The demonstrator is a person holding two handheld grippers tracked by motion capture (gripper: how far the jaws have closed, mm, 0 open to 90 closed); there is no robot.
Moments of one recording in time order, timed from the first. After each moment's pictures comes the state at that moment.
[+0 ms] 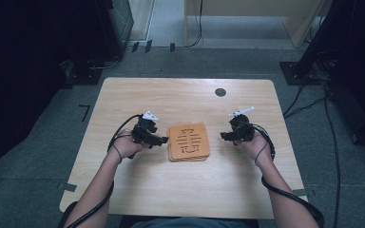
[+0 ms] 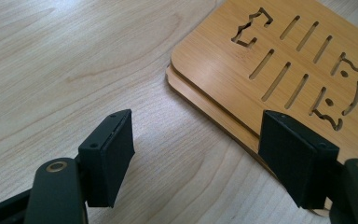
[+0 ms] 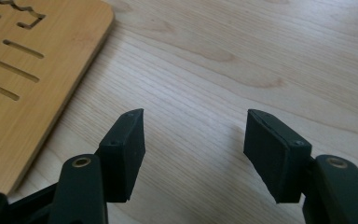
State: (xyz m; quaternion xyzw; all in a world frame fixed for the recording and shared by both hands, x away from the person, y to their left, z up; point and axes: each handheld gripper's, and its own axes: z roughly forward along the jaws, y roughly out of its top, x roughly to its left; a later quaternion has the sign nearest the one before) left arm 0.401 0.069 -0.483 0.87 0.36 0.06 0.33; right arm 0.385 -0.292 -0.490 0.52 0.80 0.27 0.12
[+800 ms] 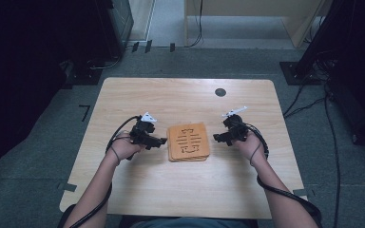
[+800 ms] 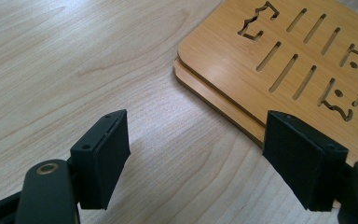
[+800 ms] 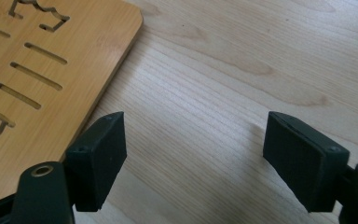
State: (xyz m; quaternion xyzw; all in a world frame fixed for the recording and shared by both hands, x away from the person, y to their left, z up) left arm 0.396 0.074 -0.485 0.87 0.36 0.08 0.33; right arm 0.391 -0.274 -0.494 0.50 0.81 0.27 0.10
